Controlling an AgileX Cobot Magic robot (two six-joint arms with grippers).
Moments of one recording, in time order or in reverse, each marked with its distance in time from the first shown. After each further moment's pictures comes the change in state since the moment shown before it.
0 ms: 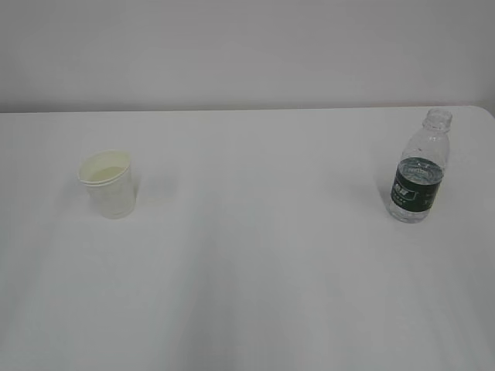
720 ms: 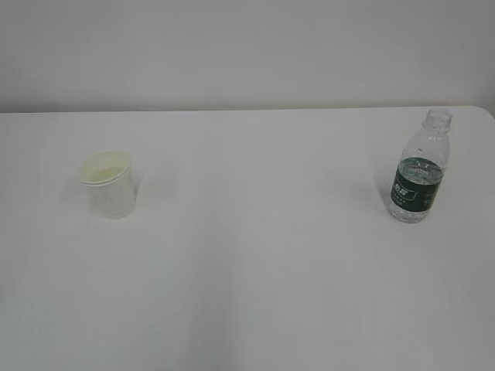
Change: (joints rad) left arm 0.000 -0.248 0.000 0.030 0.309 -0.057; right arm 0.000 -0.147 -0.096 0.000 0.248 -0.044
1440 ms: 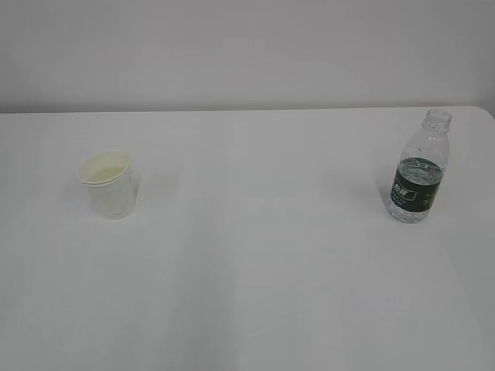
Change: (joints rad) left arm 0.000 -0.105 0.072 -0.039 0.131 -0.061; right arm 0.000 -0.174 0.021 -0.116 0.064 -0.002
